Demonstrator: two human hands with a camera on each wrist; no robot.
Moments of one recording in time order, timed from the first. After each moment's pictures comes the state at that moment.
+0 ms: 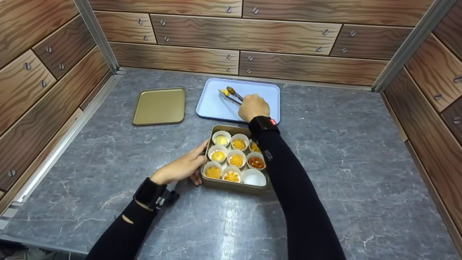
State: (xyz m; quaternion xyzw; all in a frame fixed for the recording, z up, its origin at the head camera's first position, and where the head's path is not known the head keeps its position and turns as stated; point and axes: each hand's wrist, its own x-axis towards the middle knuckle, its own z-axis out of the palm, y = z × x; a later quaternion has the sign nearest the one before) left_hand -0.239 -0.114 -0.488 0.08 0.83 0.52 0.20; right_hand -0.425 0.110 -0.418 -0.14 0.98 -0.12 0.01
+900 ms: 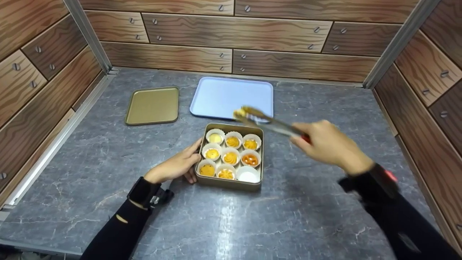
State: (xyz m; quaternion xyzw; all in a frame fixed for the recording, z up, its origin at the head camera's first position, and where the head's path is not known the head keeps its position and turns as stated) left_hand -0.239 -0.115 -0.488 0.08 0.83 0.52 0.20; right_hand -0.277 0.295 -0.358 -0.38 0.91 -0.15 -0.09
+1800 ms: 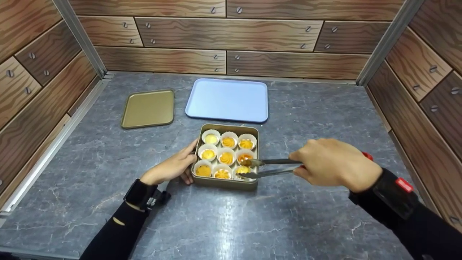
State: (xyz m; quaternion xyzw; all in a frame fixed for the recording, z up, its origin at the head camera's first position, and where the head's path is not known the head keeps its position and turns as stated) left_hand -0.240 -0.114 -0.488 0.08 0.82 0.53 0.21; right_hand -0.217 0.289 -0.315 -0.40 0.91 0.03 0.11
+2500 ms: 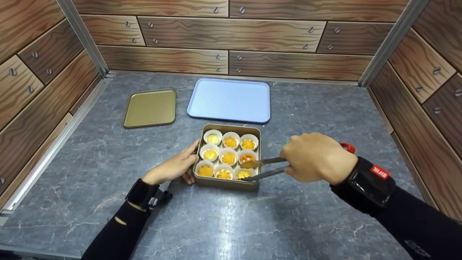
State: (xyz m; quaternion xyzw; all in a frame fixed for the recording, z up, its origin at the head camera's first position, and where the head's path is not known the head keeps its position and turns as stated) left_hand -0.244 -0.116 -0.496 0.09 0.82 0.53 0.20; right_hand -0.223 0.252 -0.305 -0.40 0.90 0.09 0.11
